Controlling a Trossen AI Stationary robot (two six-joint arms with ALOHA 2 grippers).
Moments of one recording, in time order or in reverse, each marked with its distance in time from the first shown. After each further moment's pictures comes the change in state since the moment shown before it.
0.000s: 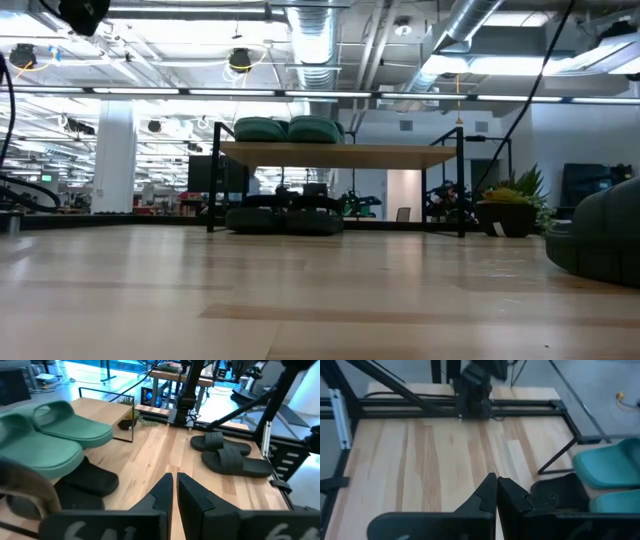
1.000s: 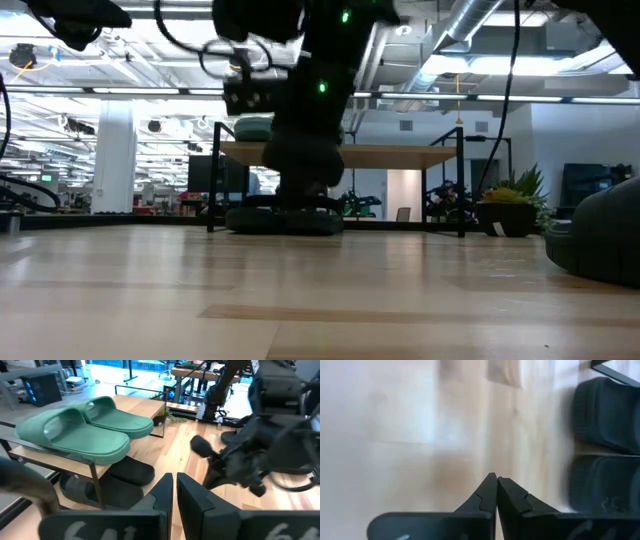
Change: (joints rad) left arm 0.000 -0.149 0.000 -0.257 -0.106 -0.056; right arm -0.119 0.407 -0.229 0.042 0.036 -0.130
